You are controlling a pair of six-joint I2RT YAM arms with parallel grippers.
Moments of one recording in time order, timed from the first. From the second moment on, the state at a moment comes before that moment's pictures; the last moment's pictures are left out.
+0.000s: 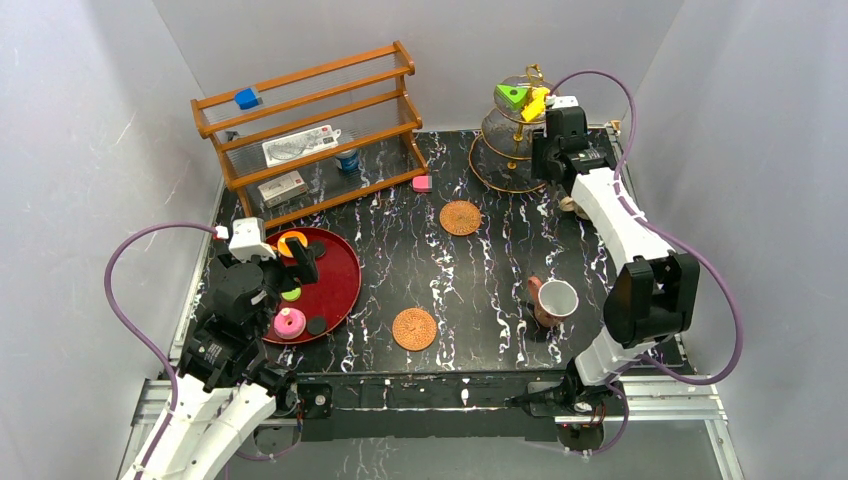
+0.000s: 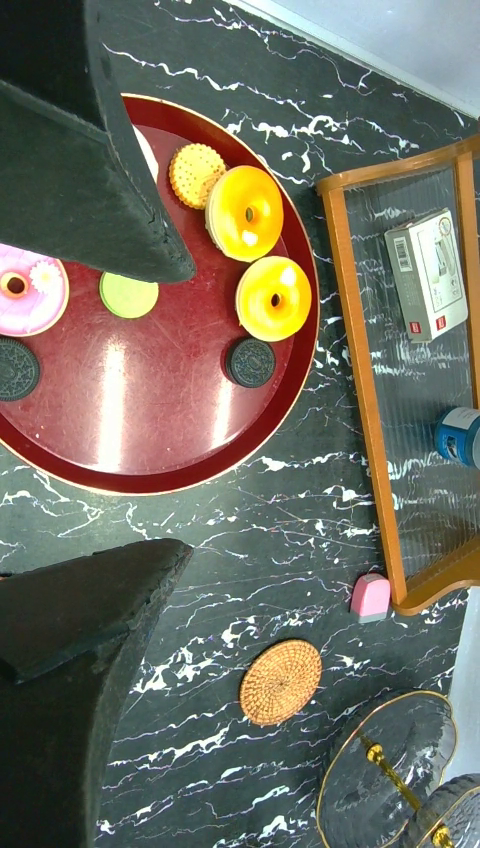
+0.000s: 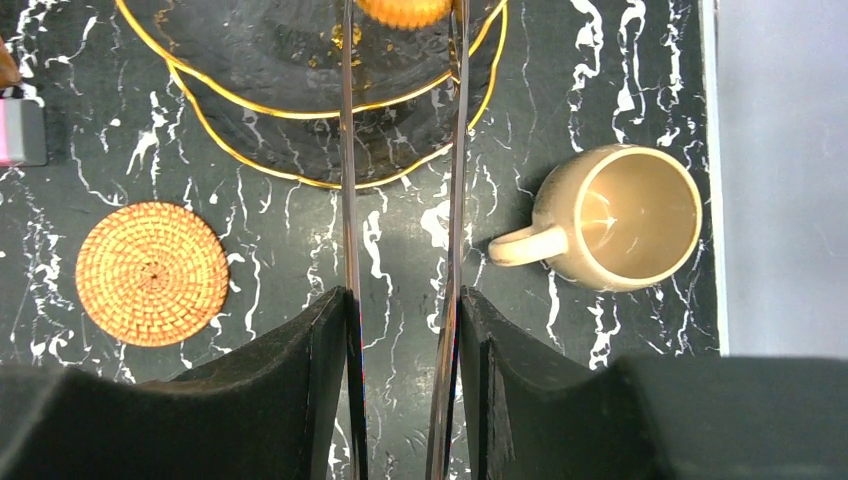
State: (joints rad) left arm -0.45 0.44 0.69 -0.54 -0.44 -0.31; right arm 0.22 1.62 1.48 -0.56 0.23 0.09
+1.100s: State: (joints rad) left arm -0.45 0.42 0.69 -0.54 -0.44 -0.31; right arm 0.22 1.55 1.56 -0.68 0.14 0.15
